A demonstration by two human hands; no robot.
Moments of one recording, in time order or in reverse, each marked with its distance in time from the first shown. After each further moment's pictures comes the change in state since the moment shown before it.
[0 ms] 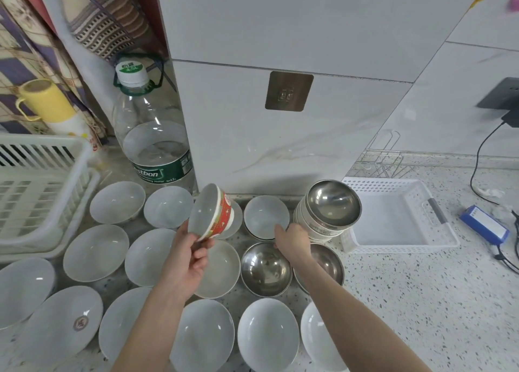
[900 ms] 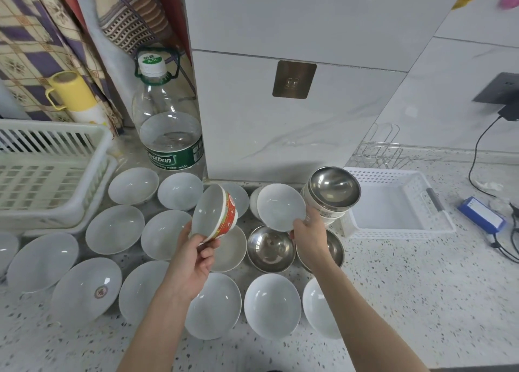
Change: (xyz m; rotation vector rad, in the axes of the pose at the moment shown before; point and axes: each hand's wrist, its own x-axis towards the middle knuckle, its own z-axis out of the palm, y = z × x) left_hand -0.046 -0.017 -0.020 0.048 0.036 0.004; right_hand -0.060 0.014 -0.025 0.442 0.103 -0.153
